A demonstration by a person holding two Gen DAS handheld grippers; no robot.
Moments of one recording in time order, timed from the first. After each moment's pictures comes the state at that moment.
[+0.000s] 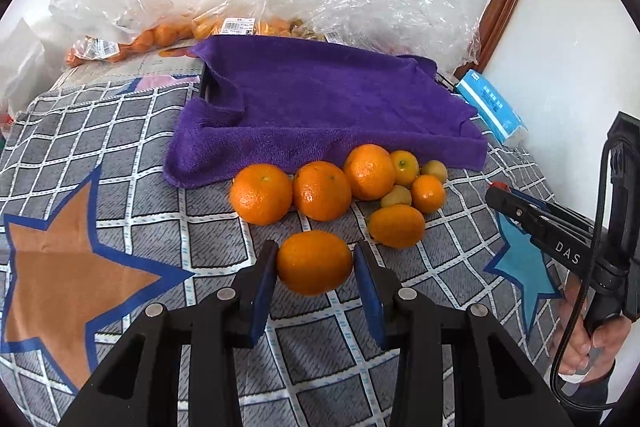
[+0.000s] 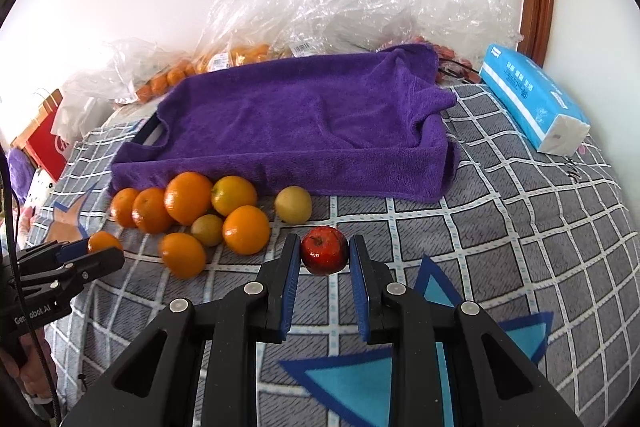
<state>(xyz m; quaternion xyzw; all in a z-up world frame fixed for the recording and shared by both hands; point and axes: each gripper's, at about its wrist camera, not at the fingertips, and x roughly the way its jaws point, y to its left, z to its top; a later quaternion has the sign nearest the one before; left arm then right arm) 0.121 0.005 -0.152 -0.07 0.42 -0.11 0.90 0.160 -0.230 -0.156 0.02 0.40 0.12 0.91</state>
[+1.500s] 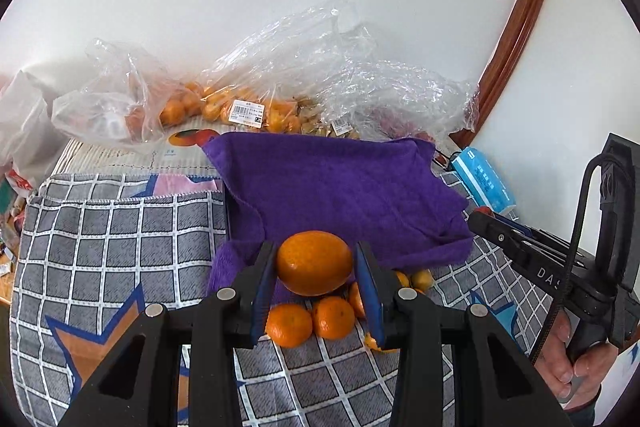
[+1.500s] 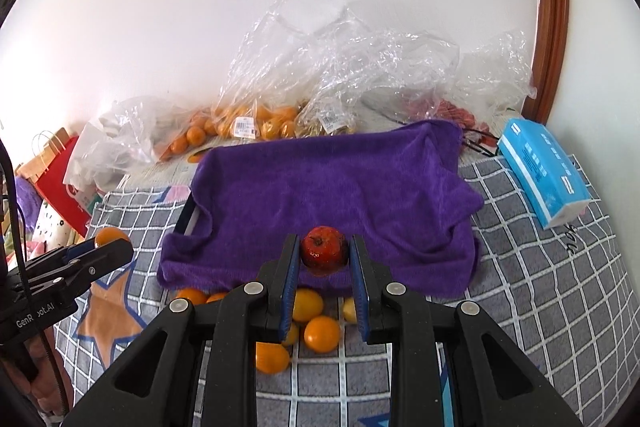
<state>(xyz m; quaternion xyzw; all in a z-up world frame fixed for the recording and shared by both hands) 0.173 0.042 -0.071 -0.10 0.37 -0.12 0.92 0.207 -0.185 -0.073 0.04 0.38 0.11 0.92</state>
